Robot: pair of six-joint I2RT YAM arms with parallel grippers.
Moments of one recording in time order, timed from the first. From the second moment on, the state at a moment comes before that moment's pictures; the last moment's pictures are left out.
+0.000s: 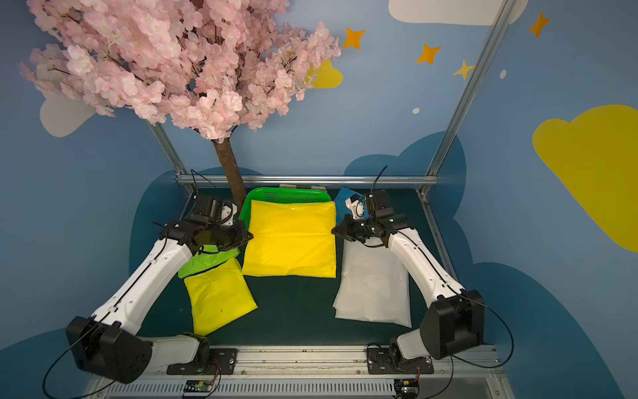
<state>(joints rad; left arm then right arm) -0.20 1.39 1.32 -0.87 0.30 -0.55 0.33 1.52 1.35 -0.67 -0.66 0.55</state>
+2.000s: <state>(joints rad) -0.37 1.19 0.89 -0.68 0.17 -0.77 0.34 1.85 1.54 -0.83 -0.71 0.30</state>
